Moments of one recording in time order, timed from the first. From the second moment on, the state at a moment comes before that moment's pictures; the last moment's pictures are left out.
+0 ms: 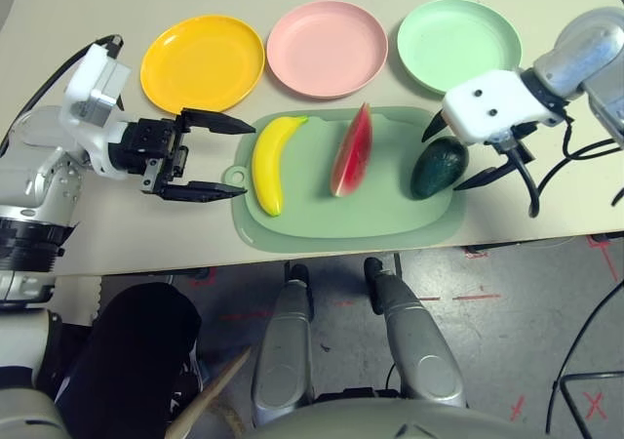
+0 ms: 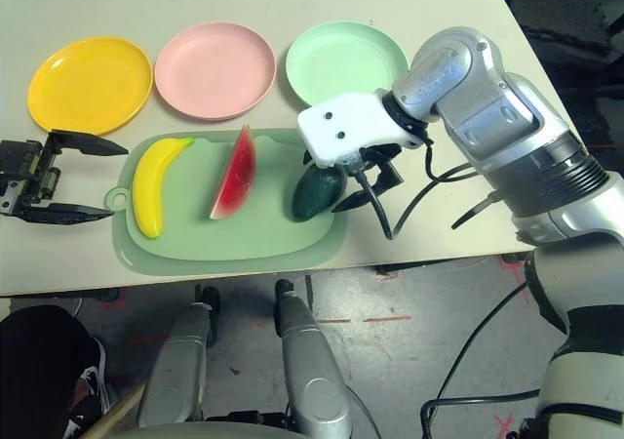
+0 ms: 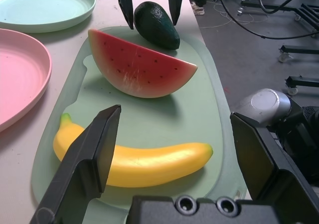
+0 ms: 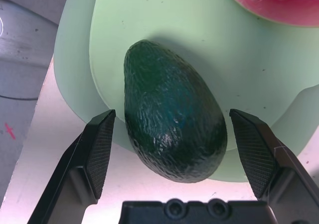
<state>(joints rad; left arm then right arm) -0.65 1.07 -0.10 0.27 -0.80 0.02 -1.60 -1.24 -0.99 0.73 0.16 0.16 0.06 1.60</state>
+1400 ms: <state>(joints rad) -0.68 0.99 0.00 0.25 -0.79 0.14 -1.59 -1.64 -0.83 0.71 0.74 0.07 0.04 1.60</state>
